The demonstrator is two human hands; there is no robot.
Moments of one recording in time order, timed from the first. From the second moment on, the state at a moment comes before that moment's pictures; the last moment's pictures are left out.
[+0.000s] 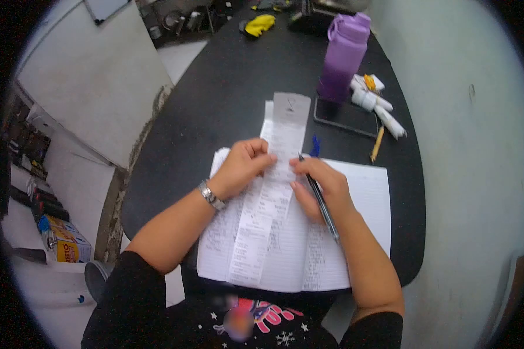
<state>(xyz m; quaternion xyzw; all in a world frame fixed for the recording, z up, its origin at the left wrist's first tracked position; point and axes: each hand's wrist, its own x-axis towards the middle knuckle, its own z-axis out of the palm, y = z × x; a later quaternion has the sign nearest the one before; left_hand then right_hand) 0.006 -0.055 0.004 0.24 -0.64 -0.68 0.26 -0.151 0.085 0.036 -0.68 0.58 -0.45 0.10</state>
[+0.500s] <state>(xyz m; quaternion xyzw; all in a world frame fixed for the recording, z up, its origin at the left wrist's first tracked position) 0.003 -0.057 0.001 0.27 -0.68 -0.64 0.23 -0.150 0.139 0.048 -0.34 0.55 -0.66 0.37</state>
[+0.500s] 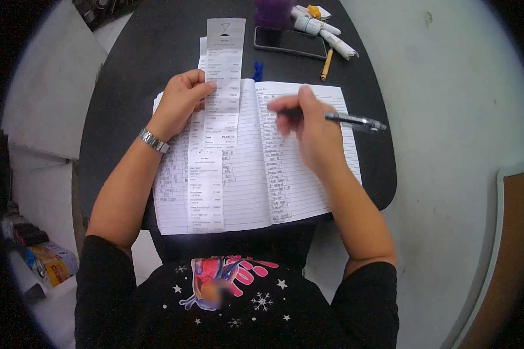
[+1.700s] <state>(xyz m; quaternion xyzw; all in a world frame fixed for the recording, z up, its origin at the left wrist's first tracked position) 0.003 -0.054 0.001 0.25 -0.68 -0.65 0.25 -0.146 0.238 0.002 -0.33 0.56 -0.71 0.27</state>
